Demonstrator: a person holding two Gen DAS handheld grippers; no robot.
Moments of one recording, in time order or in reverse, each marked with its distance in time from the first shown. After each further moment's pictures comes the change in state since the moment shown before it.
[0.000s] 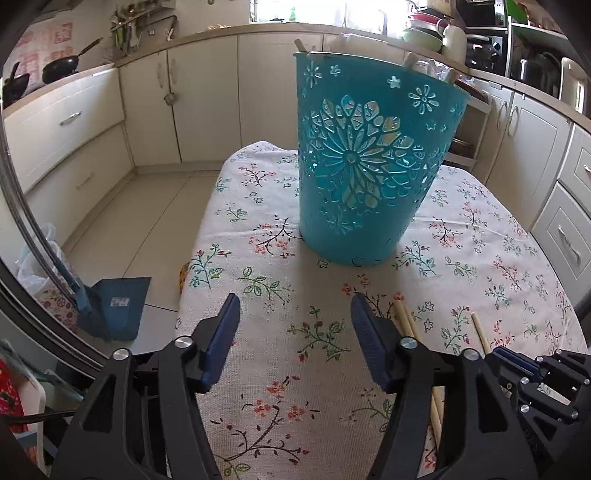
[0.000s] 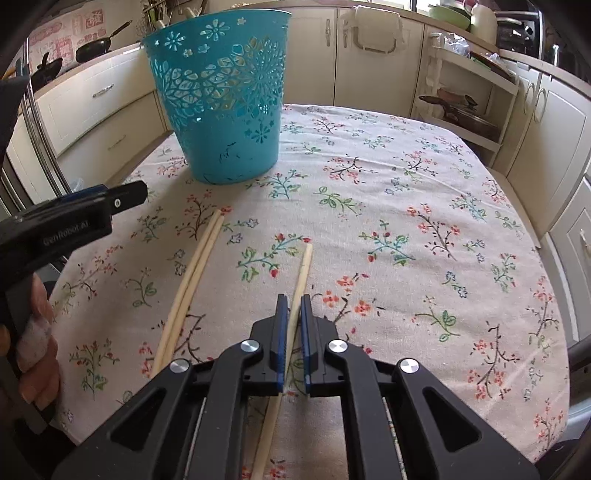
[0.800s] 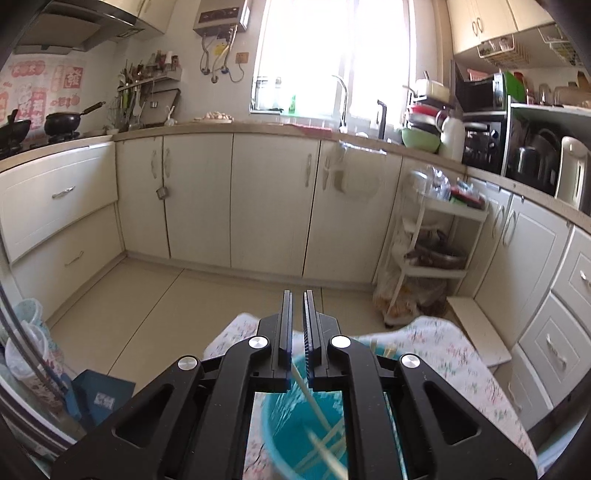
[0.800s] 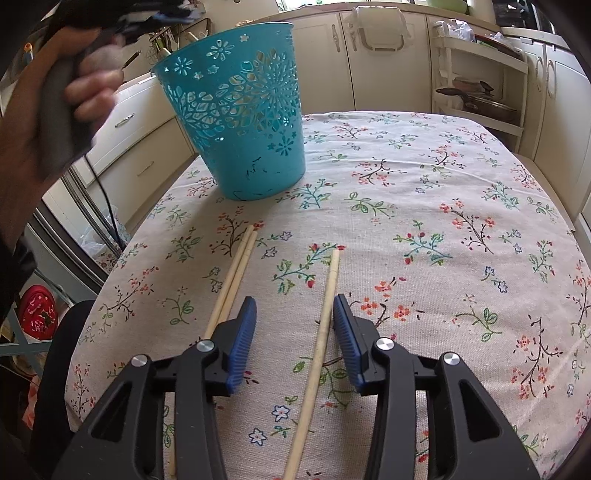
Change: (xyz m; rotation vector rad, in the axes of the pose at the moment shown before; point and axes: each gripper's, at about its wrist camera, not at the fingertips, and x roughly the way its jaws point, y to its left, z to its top) left arm -0.021 -0.019 0.194 -0.040 -0.334 -0.036; right arm 0.001 -0.003 -0.002 0.097 -0.049 0.187
